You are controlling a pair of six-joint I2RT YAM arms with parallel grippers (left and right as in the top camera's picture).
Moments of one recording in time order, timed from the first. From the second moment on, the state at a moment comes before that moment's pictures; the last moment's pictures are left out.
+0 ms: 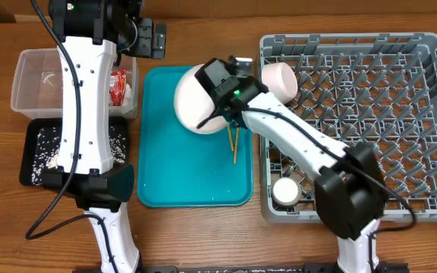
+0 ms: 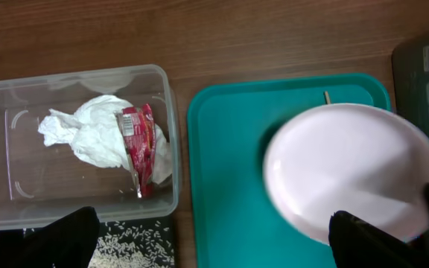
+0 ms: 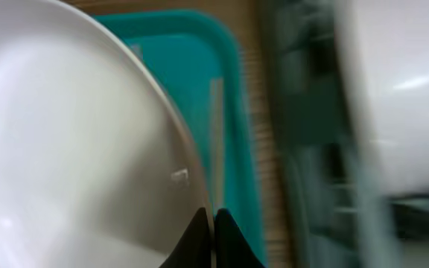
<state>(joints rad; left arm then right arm) -0.12 2.13 2.64 -1.58 -0.05 -0.04 0.67 2.05 1.73 -0.88 0.45 0.70</state>
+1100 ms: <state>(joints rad) -0.12 2.13 2.64 -1.58 -0.05 -0.04 0.41 1.79 1.54 -0.78 1.23 0.30</state>
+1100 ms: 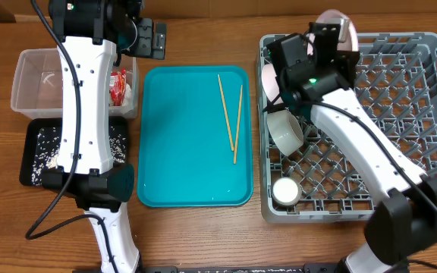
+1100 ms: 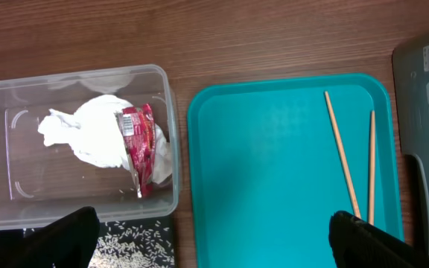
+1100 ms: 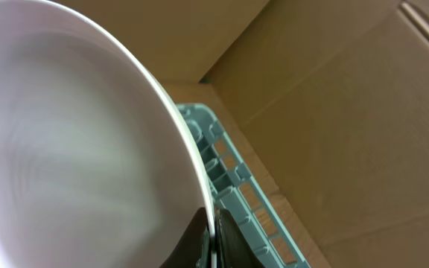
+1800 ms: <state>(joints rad) -0.12 2.13 2.64 -1.58 -0.05 -0.04 0.33 1.82 1.50 -0.76 0.89 0.31</state>
